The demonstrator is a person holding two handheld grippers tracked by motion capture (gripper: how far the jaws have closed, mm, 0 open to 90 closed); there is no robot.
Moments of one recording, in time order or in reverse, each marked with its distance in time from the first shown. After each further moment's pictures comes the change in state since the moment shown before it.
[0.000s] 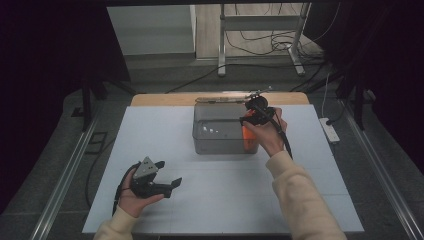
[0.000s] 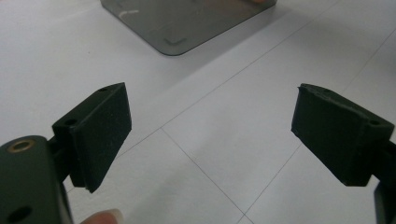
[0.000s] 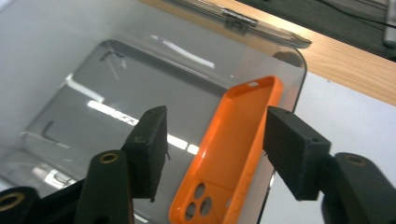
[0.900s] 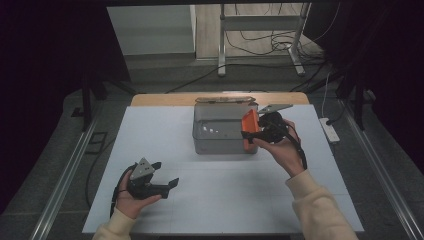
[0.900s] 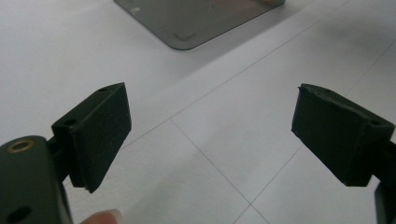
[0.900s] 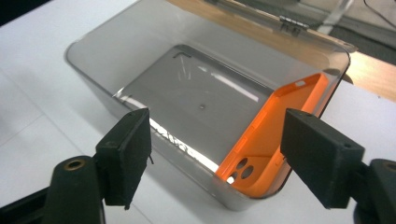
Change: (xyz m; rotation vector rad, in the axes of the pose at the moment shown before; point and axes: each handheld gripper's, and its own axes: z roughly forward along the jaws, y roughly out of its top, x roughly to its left) left arm 0.003 -0.006 -0.006 -0.002 0.022 -0.024; right arm -0.004 -0.050 -0.047 -0.167 0.227 -0.085
